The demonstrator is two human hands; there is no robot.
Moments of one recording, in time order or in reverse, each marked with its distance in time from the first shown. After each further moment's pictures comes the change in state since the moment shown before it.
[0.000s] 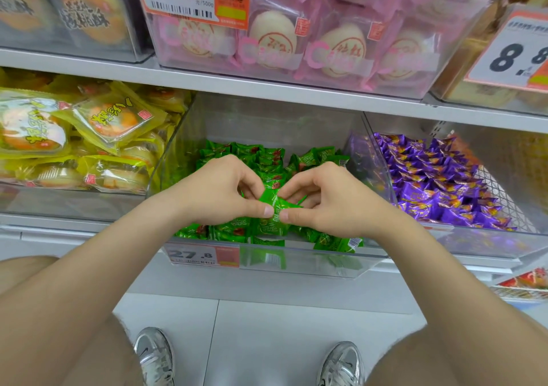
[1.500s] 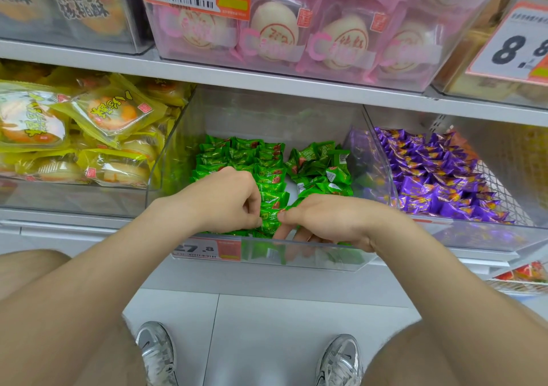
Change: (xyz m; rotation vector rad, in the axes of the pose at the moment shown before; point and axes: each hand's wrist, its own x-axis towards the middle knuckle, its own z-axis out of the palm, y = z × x) left_hand 0.003 -0.009 0.018 0.403 -0.048 0.012; right_hand -0.005 -0.011 0.020 0.179 -0.452 0.503
